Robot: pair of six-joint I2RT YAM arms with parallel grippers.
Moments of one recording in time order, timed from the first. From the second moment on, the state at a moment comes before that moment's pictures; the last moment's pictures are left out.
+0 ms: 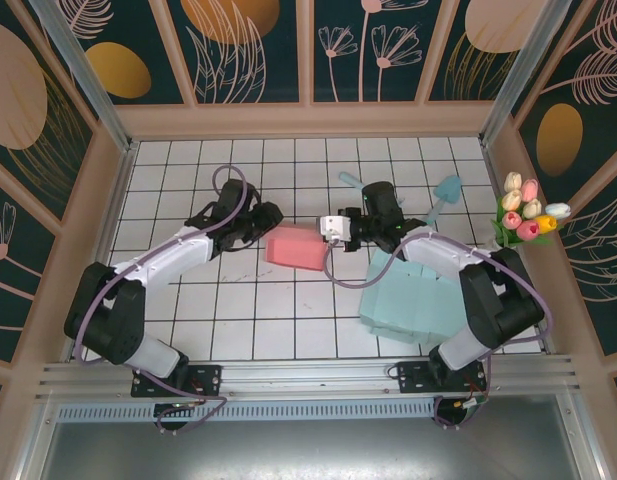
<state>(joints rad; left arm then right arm) -0.50 1.52 0.95 -0.19 0.15 -1.02 0.51 1.57 0.89 -0.02 -0.59 -1.11</state>
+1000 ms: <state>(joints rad) -0.56 1.55 0.87 -0.05 0.09 -1.11 0.57 1.62 0.98 -0.28 -0.32 -1.20</state>
